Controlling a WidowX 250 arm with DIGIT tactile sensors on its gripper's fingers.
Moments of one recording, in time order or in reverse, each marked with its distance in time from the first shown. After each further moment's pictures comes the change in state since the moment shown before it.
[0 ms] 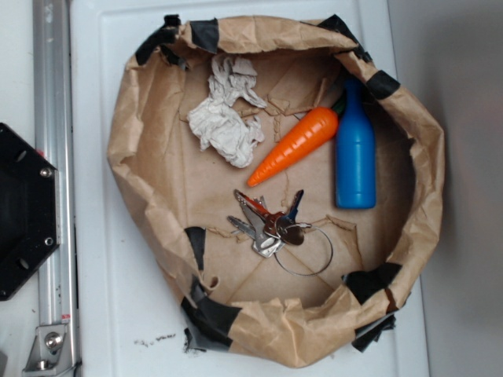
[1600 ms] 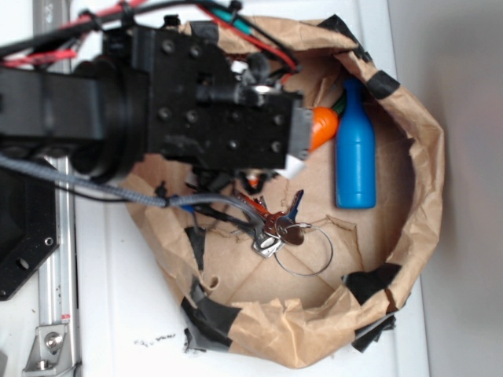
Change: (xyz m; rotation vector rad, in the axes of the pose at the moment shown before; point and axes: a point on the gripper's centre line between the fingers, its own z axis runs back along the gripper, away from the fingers) arm 0.093 0.067 -0.211 0.234 0.244 -0.529
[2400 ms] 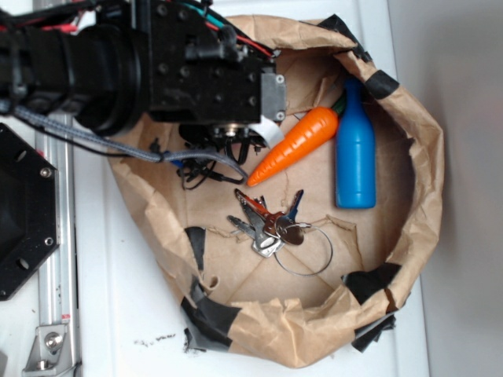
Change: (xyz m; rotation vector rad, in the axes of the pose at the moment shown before) arm -0.011 0.014 -0.022 -0.036 -0.030 -0.037
